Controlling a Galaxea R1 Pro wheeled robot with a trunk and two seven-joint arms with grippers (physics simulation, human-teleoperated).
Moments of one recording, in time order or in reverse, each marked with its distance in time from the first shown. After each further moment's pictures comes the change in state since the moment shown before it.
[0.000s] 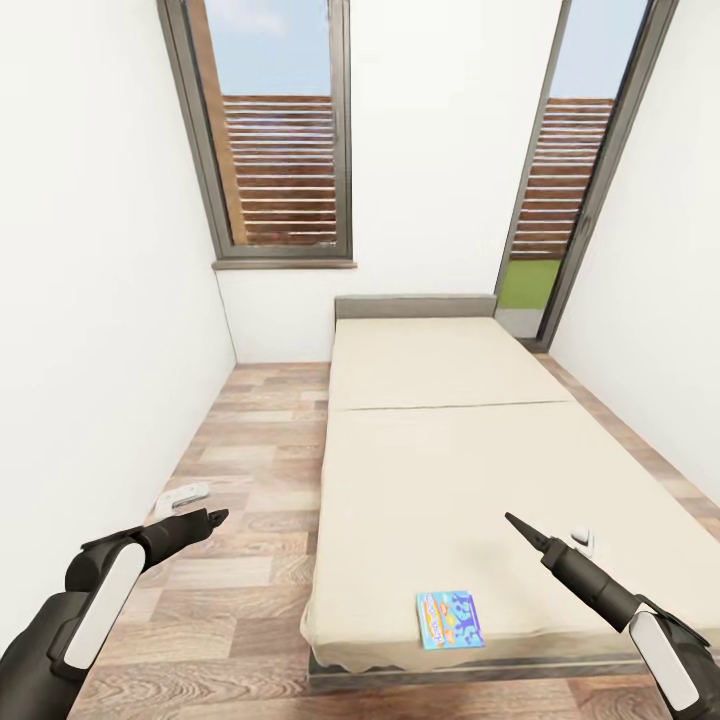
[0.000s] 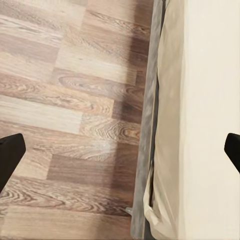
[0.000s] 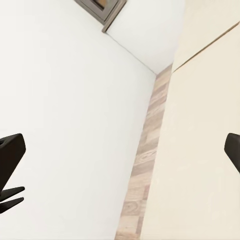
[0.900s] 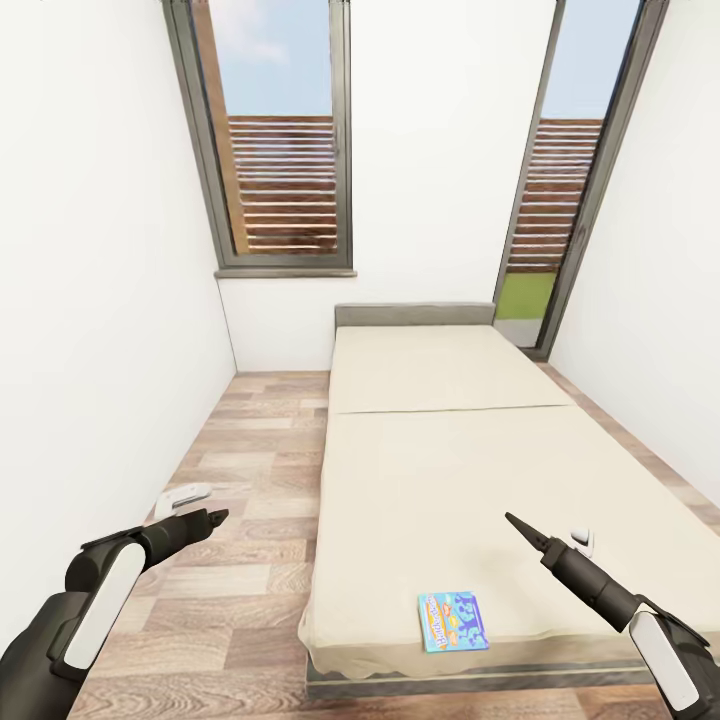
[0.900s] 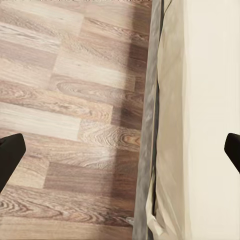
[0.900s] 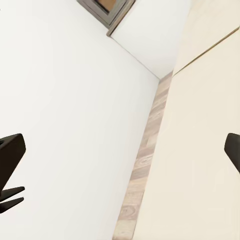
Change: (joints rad) left arm 0.000 0.000 0.000 0.000 0.000 0.000 0.000; right arm 0.000 0.000 0.000 0.000 0.000 0.000 0.000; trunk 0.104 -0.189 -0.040
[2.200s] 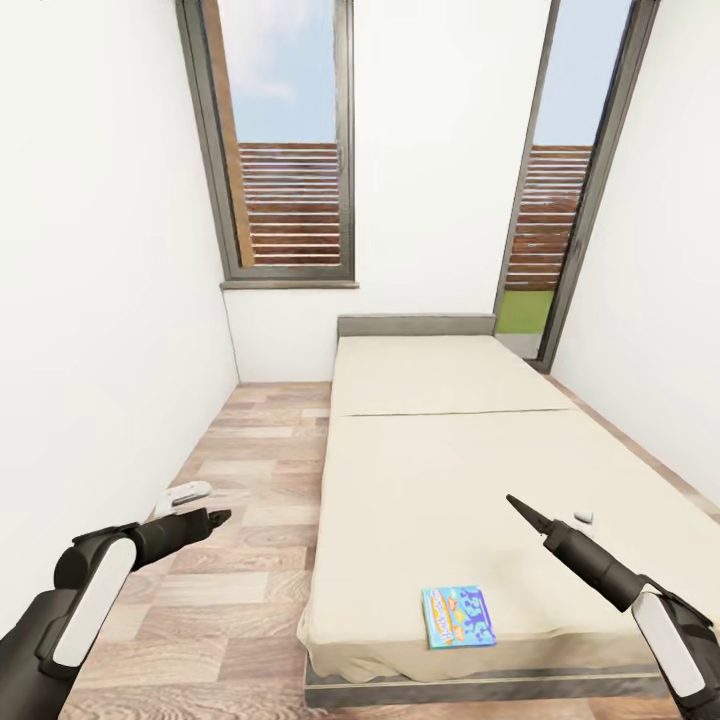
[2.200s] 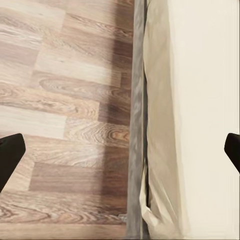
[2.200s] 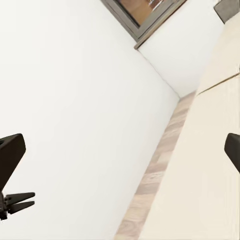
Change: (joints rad) left arm 0.000 0.010 0.022 -0.047 0.016 0.106 -0.058; right arm 0.000 -0.004 -0.001 -0.126 -0.012 0.021 0.009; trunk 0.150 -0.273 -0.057
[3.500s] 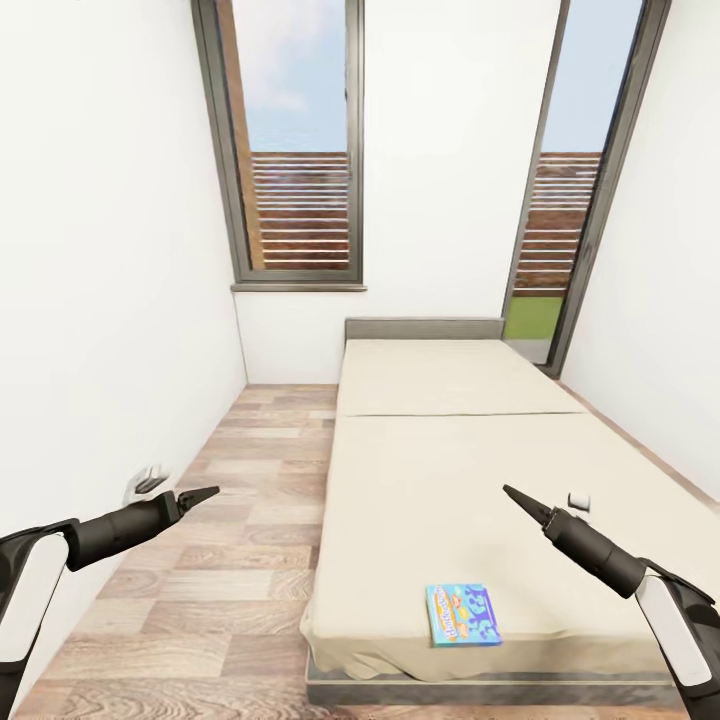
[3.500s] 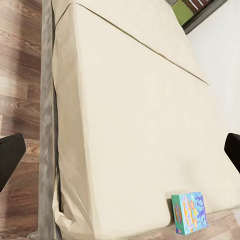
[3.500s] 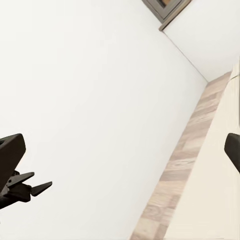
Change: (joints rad) left arm 0.002 0.031 0.254 -0.017 0.017 0.148 -0.544; right arm 0.000 0.001 -0.008 -0.122 -0.009 0.181 -0.002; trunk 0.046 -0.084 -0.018
